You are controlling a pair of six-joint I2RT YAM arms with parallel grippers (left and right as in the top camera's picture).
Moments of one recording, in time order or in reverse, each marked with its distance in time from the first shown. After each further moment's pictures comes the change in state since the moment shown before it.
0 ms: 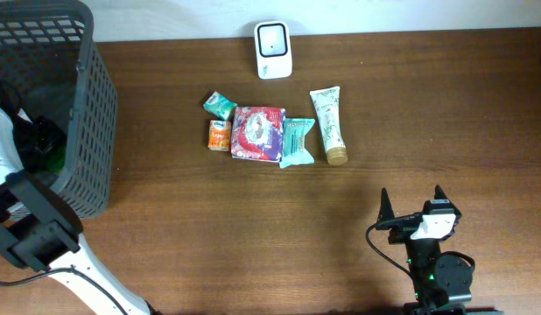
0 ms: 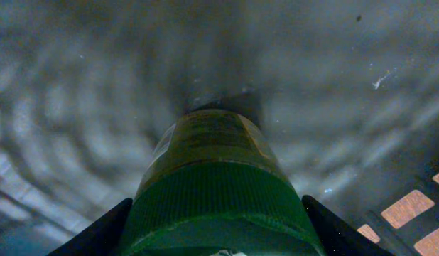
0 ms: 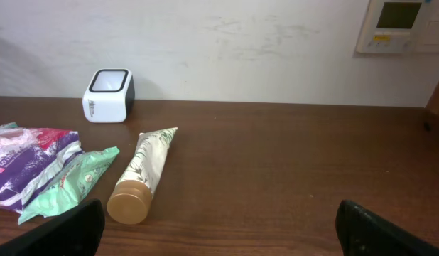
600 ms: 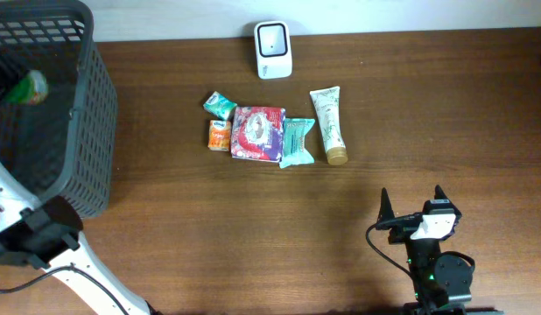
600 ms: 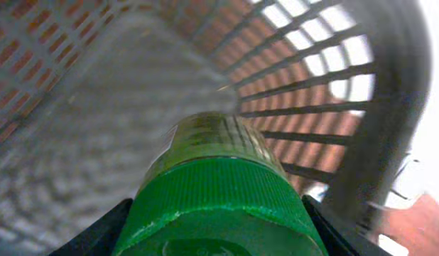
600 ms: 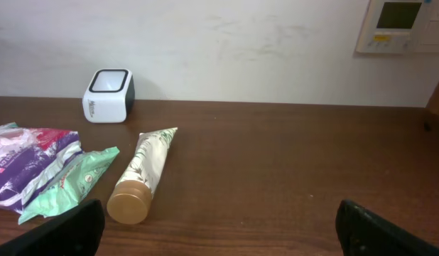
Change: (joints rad) left arm 0.000 0.025 0.826 -0.349 0.286 0.000; right arm 0.000 0.000 0.000 0.000 0.000 0.000
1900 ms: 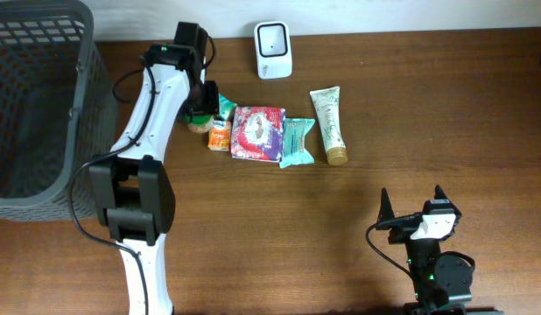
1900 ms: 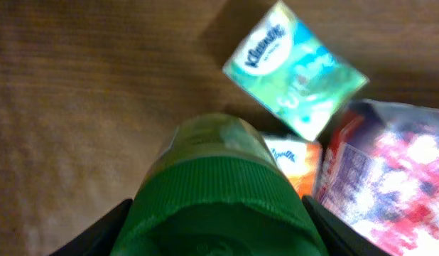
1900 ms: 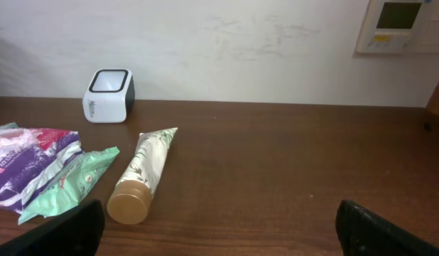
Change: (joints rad) left arm -0.750 -0.039 -0.822 0.453 -0.431 0.023; right arm 0.000 0.000 0.000 0.000 0.000 0.000
